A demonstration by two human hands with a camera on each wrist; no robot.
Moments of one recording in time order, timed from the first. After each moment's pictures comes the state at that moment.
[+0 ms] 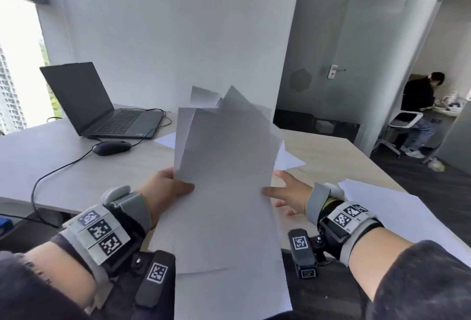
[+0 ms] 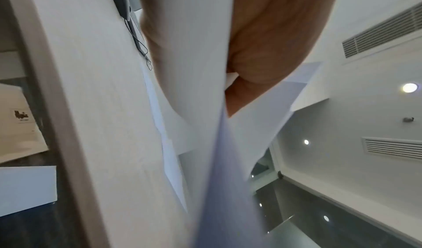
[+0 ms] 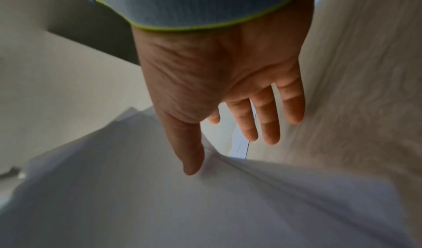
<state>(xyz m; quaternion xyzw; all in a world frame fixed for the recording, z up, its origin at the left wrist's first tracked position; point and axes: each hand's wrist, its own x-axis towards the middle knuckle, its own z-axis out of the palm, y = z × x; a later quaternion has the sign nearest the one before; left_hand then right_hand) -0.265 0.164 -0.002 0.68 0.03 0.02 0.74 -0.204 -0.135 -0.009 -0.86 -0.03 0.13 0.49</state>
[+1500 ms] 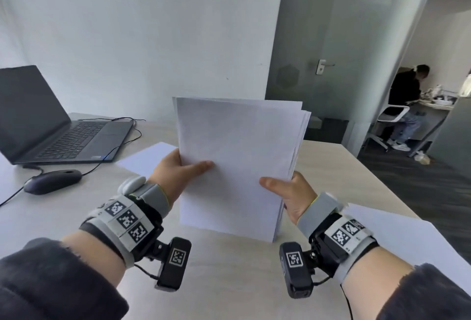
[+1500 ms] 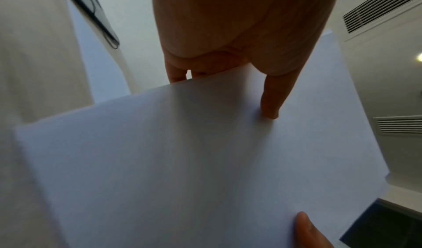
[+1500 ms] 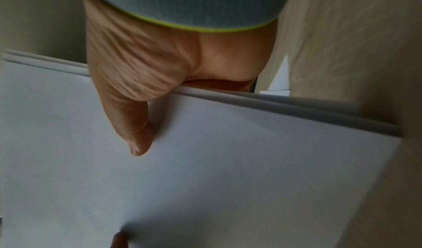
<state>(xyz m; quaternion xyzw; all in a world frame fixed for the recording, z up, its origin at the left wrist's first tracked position) -0.079 0.117 0.016 0.69 -0.06 0.10 0.71 -0.093 -0.146 0.008 -0.67 -0.08 -0.05 0.74</state>
